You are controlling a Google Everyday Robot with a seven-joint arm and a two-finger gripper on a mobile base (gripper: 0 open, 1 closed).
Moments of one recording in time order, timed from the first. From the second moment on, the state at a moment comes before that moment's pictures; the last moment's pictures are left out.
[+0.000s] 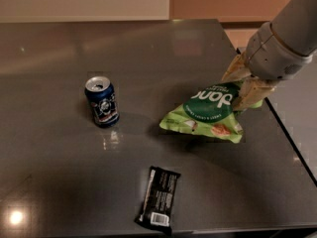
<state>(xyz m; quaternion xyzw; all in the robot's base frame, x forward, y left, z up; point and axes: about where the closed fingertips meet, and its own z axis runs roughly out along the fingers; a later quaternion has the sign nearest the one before) 0.484 -0.161 0.926 -0.78 0.60 0.02 0.20</state>
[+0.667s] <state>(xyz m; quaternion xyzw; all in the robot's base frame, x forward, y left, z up) 0.452 -0.148 0.924 -0.78 0.59 0.04 0.21</state>
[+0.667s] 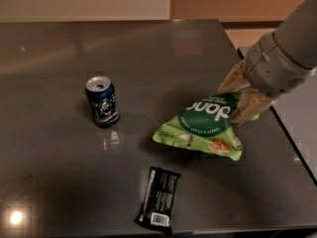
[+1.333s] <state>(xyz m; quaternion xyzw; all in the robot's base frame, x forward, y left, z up) 0.439 -0.128 0.936 -0.79 0.57 0.07 0.23</state>
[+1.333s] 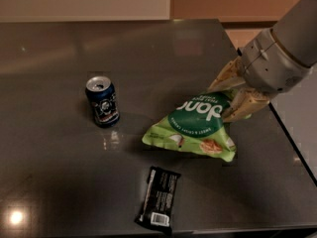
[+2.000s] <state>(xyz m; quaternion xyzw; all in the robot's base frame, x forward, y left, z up) 0.430 -0.116 0.946 -0.79 0.55 0.09 0.23</state>
